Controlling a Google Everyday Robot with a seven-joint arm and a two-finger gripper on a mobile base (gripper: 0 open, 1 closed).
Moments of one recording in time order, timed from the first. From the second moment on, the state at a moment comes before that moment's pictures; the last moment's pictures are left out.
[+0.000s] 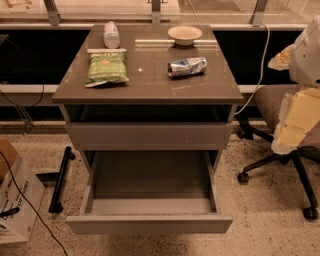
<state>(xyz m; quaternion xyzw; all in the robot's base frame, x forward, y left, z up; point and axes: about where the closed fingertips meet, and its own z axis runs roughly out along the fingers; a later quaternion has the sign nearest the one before) 0.438 -0.217 0.976 -0.60 0.78 -0.03 0.16</state>
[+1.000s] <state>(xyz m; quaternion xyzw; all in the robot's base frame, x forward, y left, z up) 0.496 -0.198 0.971 -0.62 0.75 0.00 0.23</state>
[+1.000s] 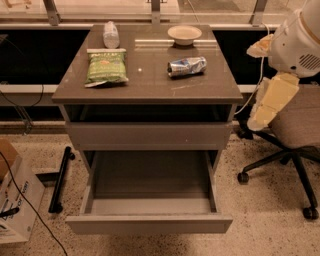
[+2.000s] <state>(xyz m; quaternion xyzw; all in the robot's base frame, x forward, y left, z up) 0.566 -0.163 0.972 -0.61 0.74 0.02 0.29</state>
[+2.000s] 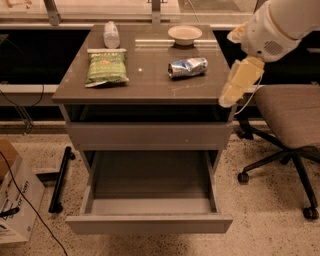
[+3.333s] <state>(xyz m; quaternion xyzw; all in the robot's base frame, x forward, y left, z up) 0.760 -0.116 0.883 -0.59 0.76 0.02 0.26</state>
